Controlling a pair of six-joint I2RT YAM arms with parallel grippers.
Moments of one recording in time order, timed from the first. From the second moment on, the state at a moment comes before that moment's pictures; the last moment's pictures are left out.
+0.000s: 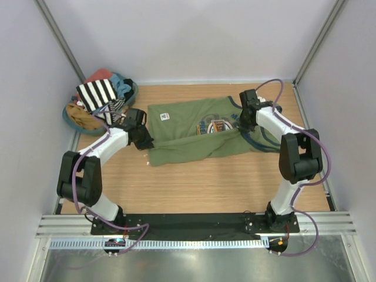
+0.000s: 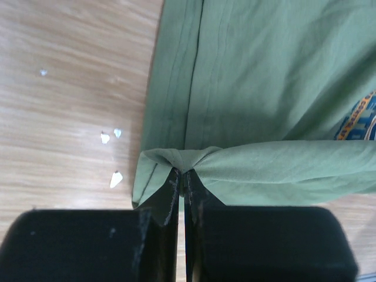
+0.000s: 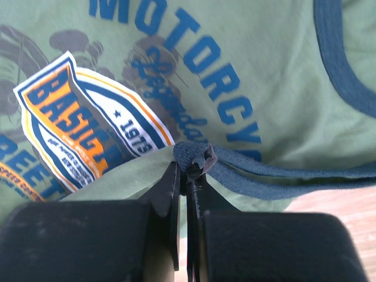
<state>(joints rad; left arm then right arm) -0.27 1.55 1.00 -0.51 0.04 -0.73 0.21 1.78 1.31 -0.62 0.20 0.60</state>
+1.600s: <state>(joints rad) -0.30 1.32 0.72 -0.30 0.05 -0.71 -0.25 1.66 0.96 -0.47 0.28 0.85</state>
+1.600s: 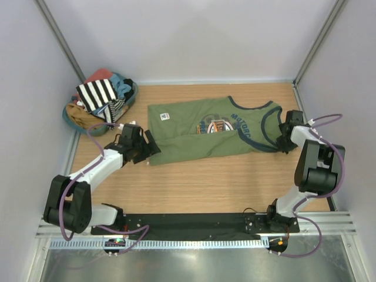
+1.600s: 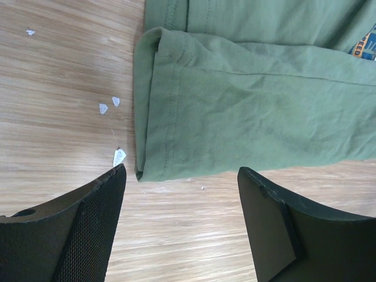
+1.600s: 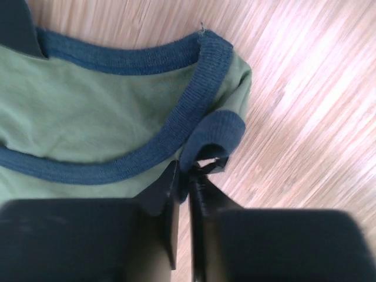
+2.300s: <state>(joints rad) -0.30 1.36 0.71 -0.30 0.04 -0.70 -0.25 1.93 1.44 -0.64 0.40 0.89</state>
